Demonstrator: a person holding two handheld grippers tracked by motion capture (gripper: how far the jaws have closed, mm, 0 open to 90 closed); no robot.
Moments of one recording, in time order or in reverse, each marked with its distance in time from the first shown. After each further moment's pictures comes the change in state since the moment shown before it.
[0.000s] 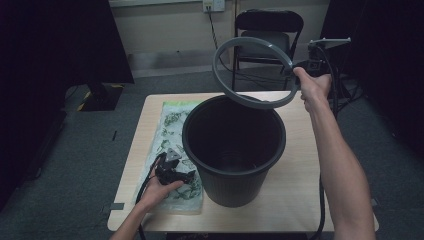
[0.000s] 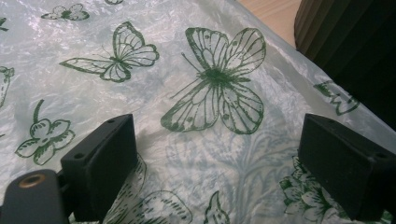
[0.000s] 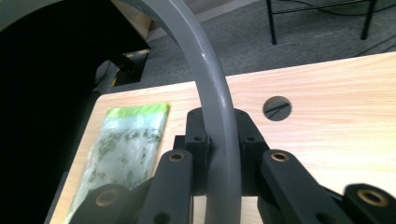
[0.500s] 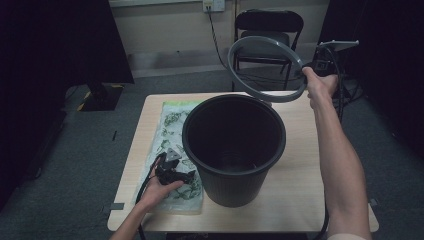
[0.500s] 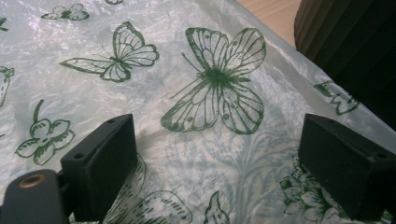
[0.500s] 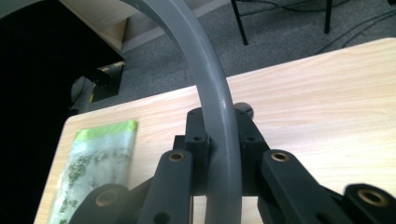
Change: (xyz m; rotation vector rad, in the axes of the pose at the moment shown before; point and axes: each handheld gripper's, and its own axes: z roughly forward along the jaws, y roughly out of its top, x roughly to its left) left arm 0.000 0.000 0.000 0.001 -0.004 -0.002; right arm -0.039 0.012 0.012 -0.016 -0.091 0.090
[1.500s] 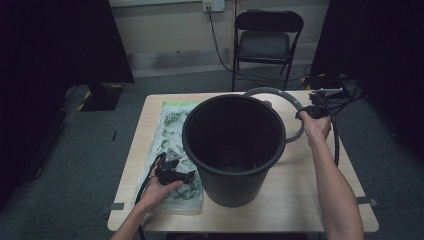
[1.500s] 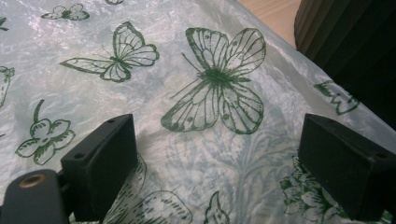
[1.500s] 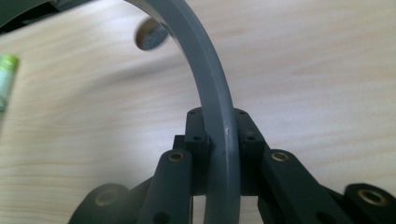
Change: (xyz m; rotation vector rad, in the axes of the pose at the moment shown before) left arm -0.001 -0.001 0.000 -0.001 0.005 -0.016; right arm -0.085 -0.096 0.075 0.123 -0.157 -0.047
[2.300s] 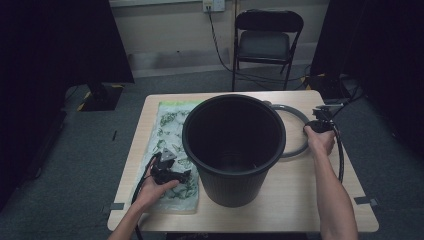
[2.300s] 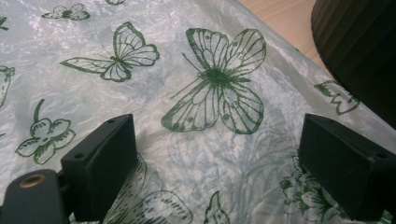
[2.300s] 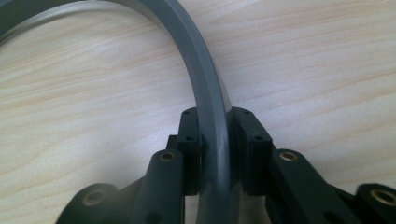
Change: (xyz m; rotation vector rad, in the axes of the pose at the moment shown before) left arm 0.013 -0.005 -0.005 -0.003 0.005 0.007; right arm -0.042 -0.033 0.034 0.018 -0.155 -0.004
